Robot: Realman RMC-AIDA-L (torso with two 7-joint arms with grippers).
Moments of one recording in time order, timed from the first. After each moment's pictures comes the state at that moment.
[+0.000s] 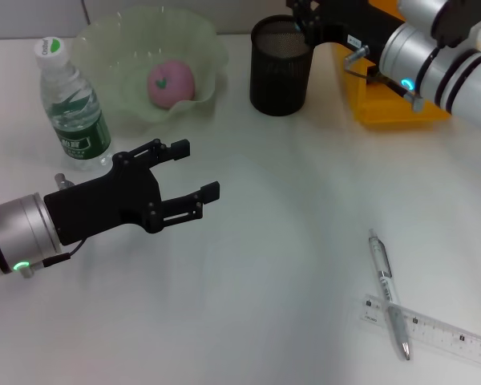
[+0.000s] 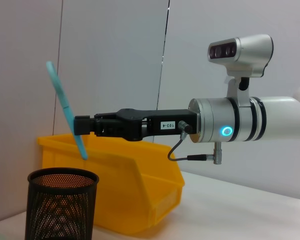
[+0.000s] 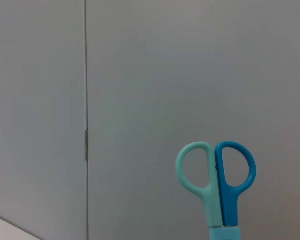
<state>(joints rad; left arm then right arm) -0.49 -2.07 0.69 0.31 1.77 1.51 -0.90 0.88 2.09 -0.99 -0.13 -0.99 -0.85 0.67</state>
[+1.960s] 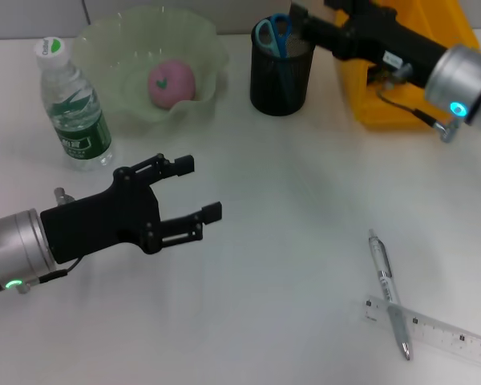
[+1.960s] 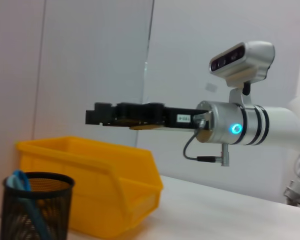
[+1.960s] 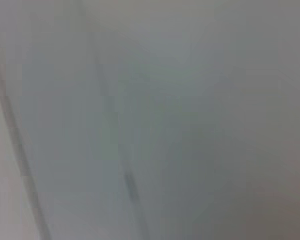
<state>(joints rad) -0.46 -2.07 0.71 0.32 1.78 1.58 -0.88 0.66 2.08 -1.07 -0.36 -1.11 -1.11 1.10</state>
